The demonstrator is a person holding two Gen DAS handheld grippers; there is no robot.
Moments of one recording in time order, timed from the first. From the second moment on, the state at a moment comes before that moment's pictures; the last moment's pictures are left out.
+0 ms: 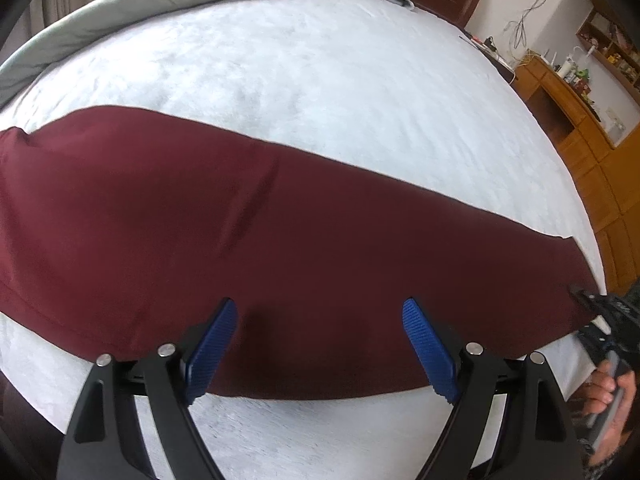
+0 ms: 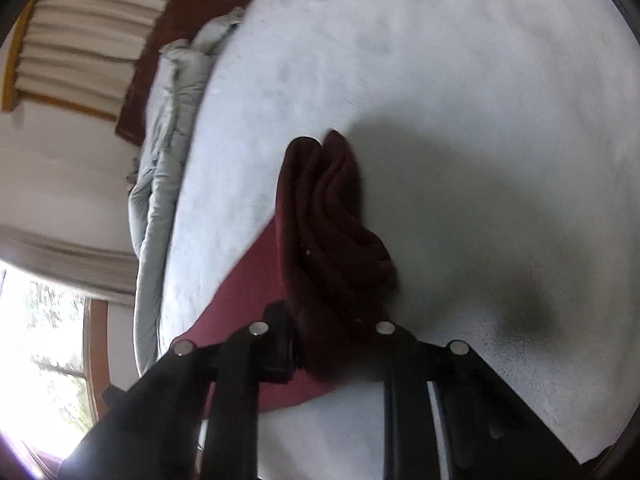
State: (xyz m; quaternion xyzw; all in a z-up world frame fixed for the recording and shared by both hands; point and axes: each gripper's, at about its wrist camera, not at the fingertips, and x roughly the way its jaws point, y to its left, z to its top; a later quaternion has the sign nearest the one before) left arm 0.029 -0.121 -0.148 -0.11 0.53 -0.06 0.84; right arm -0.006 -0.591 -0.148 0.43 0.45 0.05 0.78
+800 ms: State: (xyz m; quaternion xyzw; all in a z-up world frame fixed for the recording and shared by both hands) left arm 0.028 -0.087 -0.159 -0.10 0.52 -0.06 0.85; right arm -0.035 -0.610 -0.117 0.40 0.45 -0.05 0.80
